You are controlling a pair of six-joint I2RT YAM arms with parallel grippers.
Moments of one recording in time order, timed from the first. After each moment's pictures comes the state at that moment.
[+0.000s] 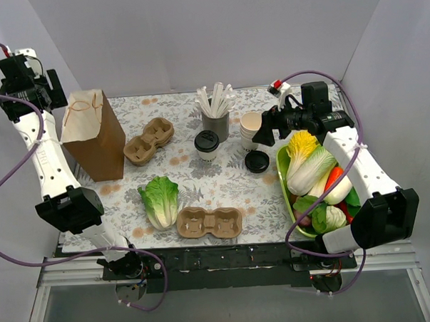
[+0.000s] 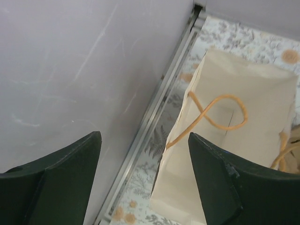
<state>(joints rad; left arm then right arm) 0.40 1.72 2.18 -0.94 -0.13 0.12 0.25 1.41 1.33 -0.58 -0.72 -0.16</state>
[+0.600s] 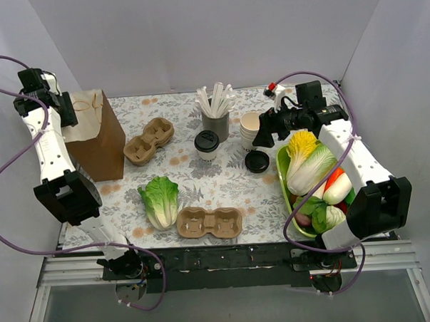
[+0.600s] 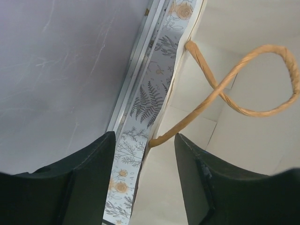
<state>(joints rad) 0.41 1.81 2.04 -1.06 -0.09 0.11 0.25 1.49 1.39 -0.70 -0.71 -0.22</state>
